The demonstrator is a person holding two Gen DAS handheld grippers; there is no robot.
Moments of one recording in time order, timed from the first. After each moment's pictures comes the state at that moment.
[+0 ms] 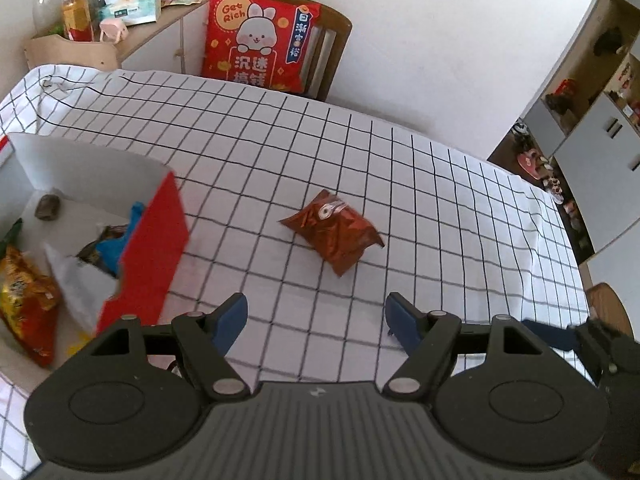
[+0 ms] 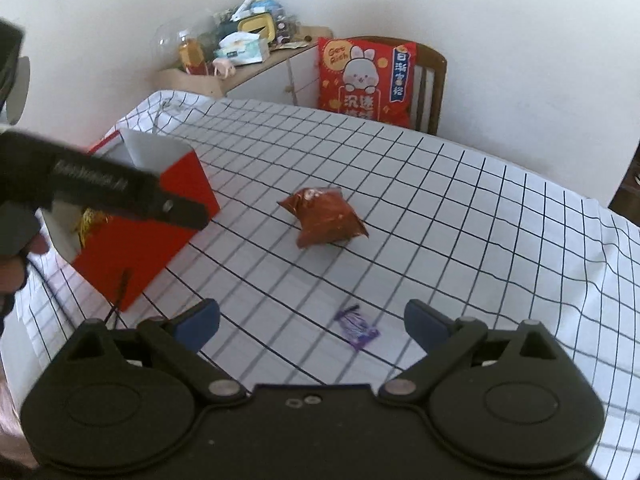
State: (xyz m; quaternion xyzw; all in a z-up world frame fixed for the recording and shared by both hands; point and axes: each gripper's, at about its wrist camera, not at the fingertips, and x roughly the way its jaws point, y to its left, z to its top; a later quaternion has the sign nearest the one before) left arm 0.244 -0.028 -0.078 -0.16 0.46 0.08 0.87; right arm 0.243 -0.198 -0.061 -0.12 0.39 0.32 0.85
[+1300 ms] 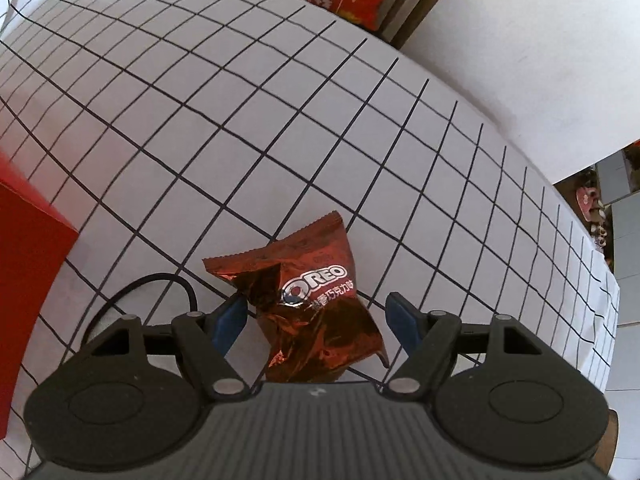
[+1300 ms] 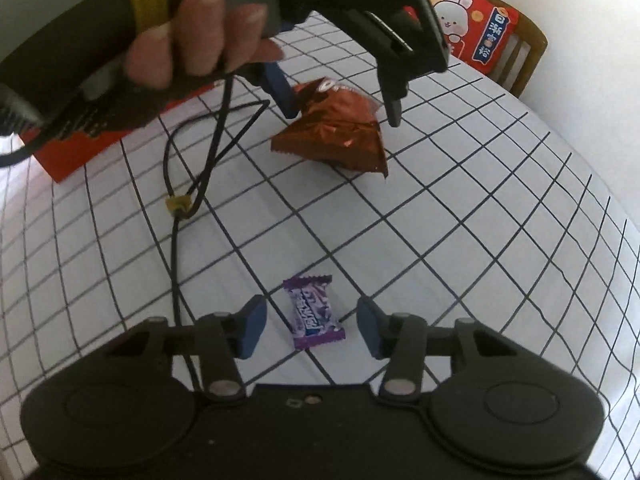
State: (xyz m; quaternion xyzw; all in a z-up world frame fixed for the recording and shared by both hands) left arm 0.408 -0.012 -0.185 -0.29 0.54 0.17 0.77; right arm 0.305 -0.160 -0.158 -0.29 0.42 0.39 0.77
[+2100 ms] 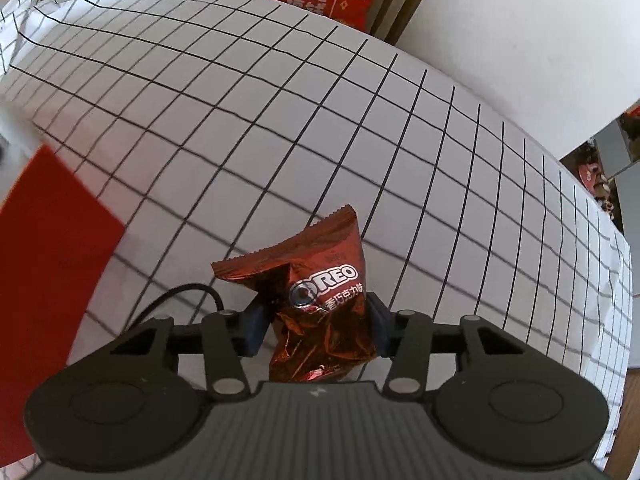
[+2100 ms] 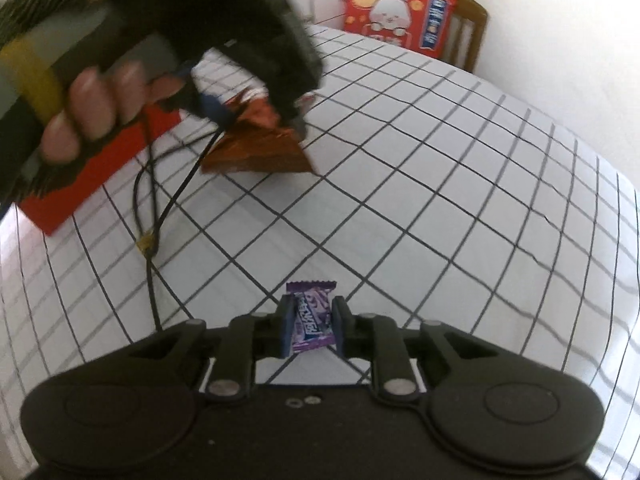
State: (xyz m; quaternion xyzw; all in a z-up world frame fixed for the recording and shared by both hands) left arm 0.364 -0.012 -0.171 -0.23 0.54 0.16 0.79; right arm 0.293 -0.183 -0.148 -0.17 0.43 0.34 0.82
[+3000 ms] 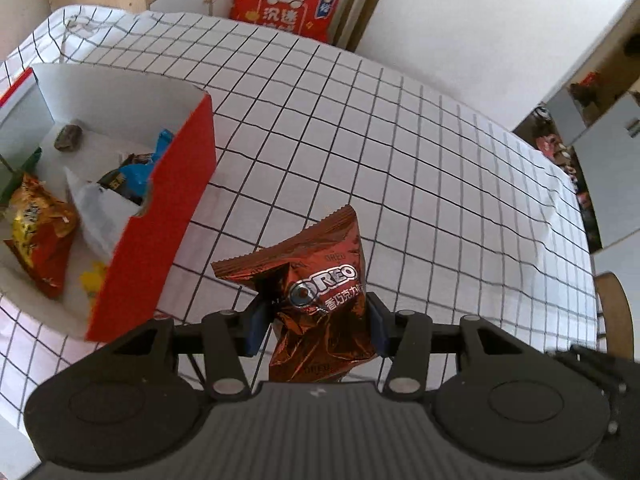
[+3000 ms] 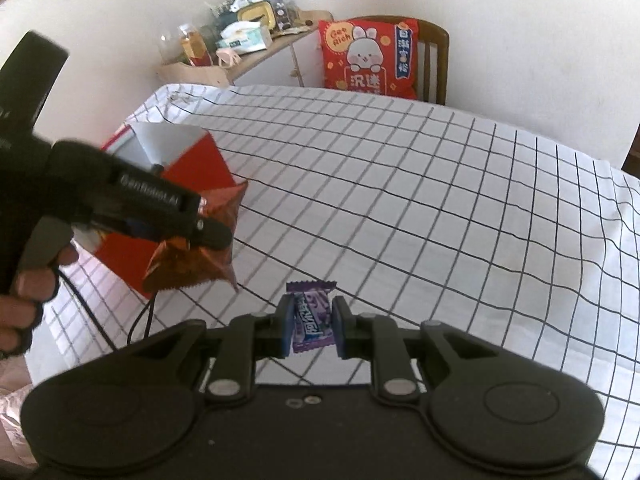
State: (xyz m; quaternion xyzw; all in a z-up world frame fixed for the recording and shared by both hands) left arm 0.207 -0.016 -0.087 -0.19 0.52 0.10 0.83; right arm 0.215 -0.188 -0.061 -0.08 0.41 0.33 0.85
